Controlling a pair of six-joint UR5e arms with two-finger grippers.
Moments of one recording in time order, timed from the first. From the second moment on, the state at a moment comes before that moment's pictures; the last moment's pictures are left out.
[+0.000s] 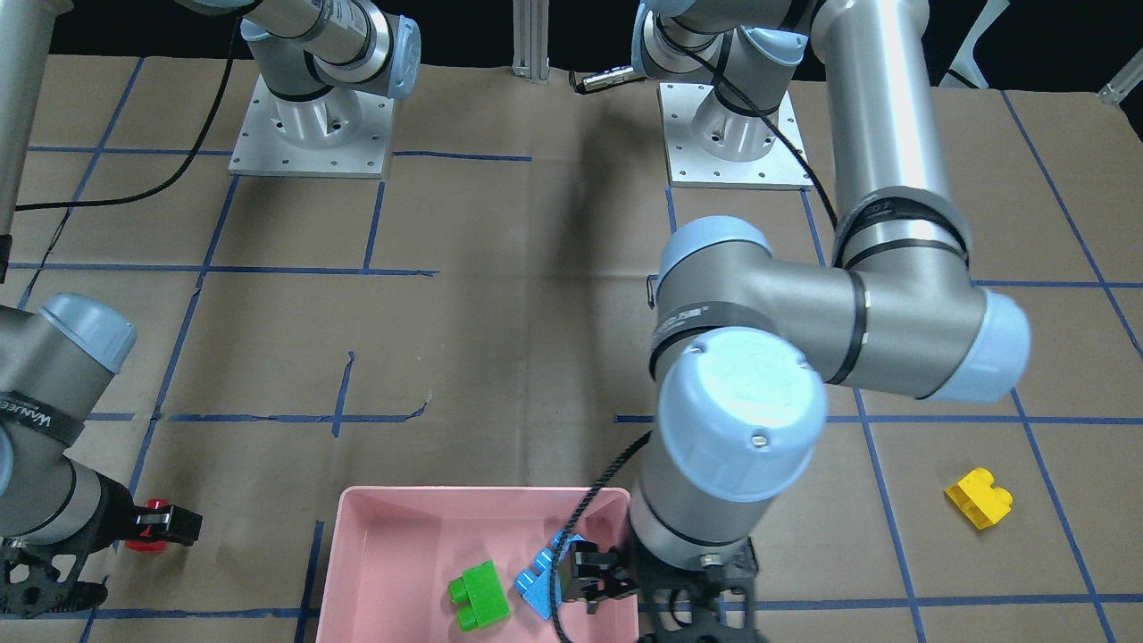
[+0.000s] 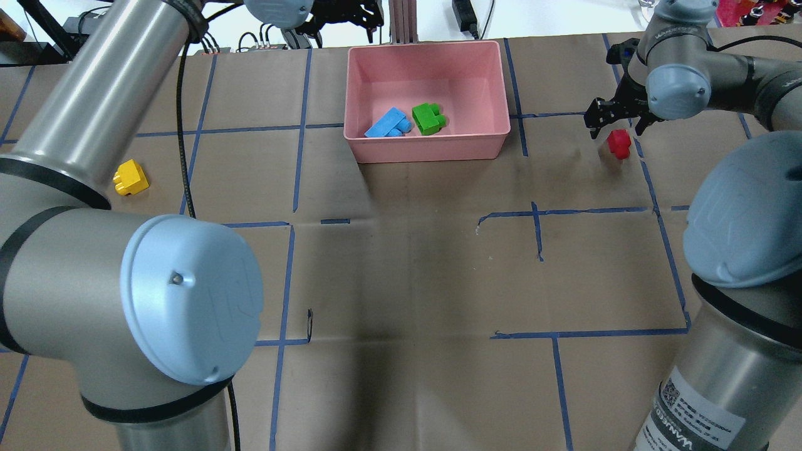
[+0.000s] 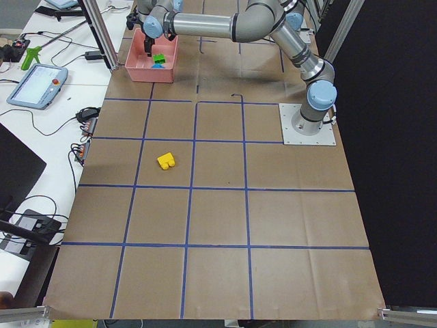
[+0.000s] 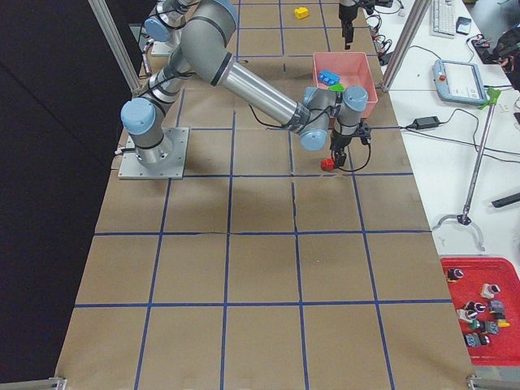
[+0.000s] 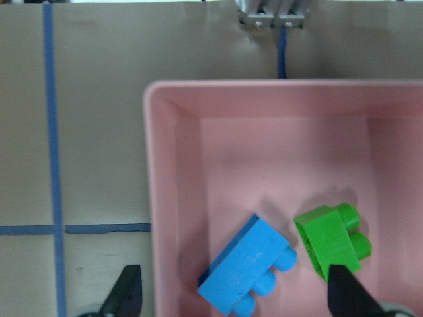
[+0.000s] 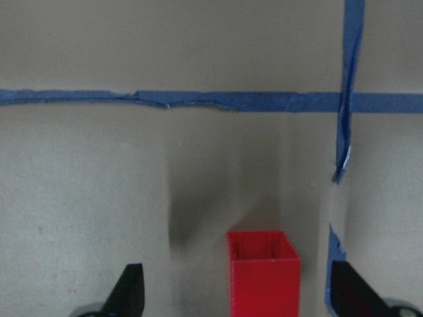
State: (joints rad) left arm -1.69 -2.30 -0.85 -1.35 1.57 -0.19; right arm 1.32 -0.89 1.43 -2.11 -1.61 -0.27
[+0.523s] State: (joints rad) left arm -1.44 -2.15 -1.05 -1.37 1.57 -0.14; right arm 1.32 -0.90 1.46 -2.11 -1.61 -0.27
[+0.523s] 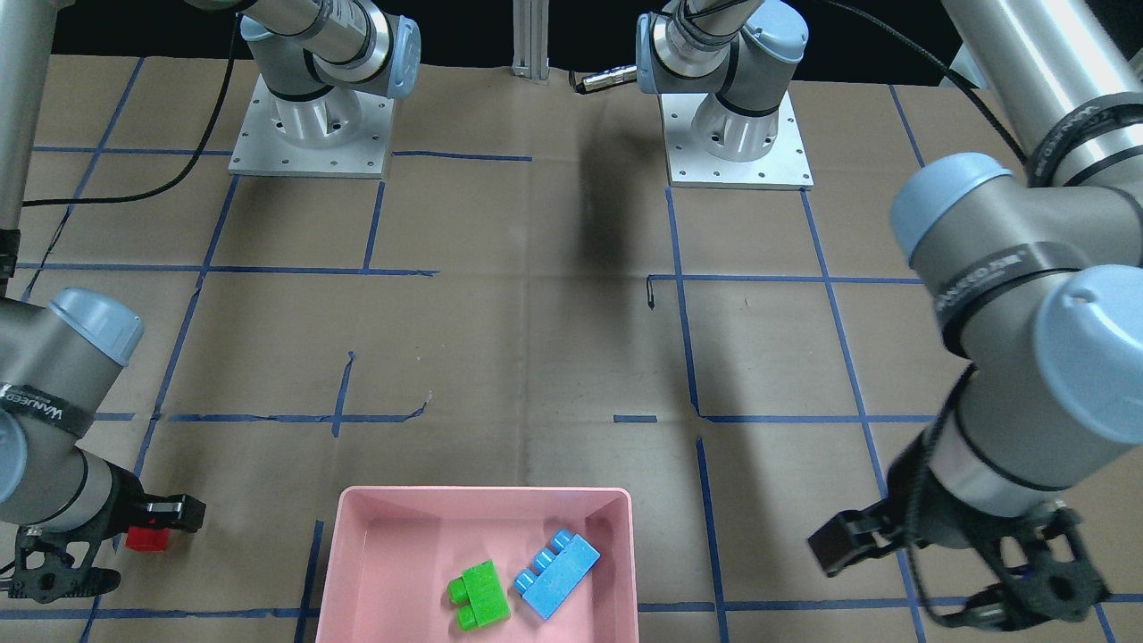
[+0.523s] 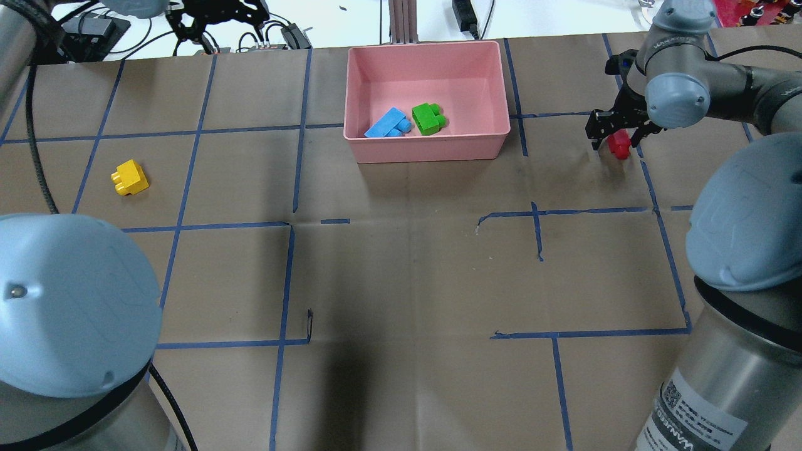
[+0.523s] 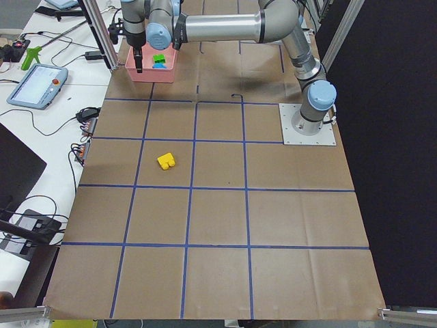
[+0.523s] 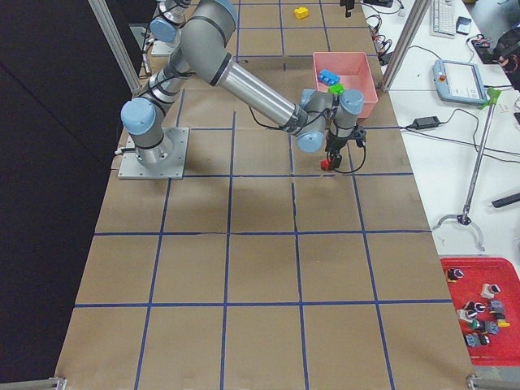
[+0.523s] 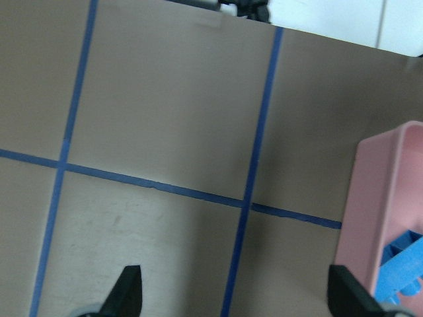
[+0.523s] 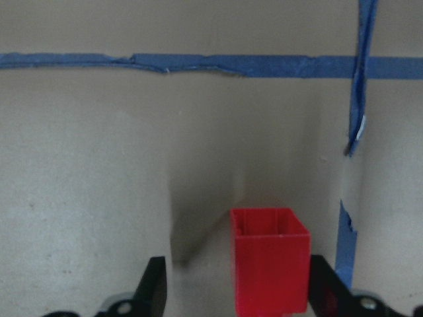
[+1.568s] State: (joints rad) left arm -1.07 -2.18 -1.17 -1.36 1.58 -0.23; right arm 1.33 -1.00 1.39 -1.99 -1.62 -0.27
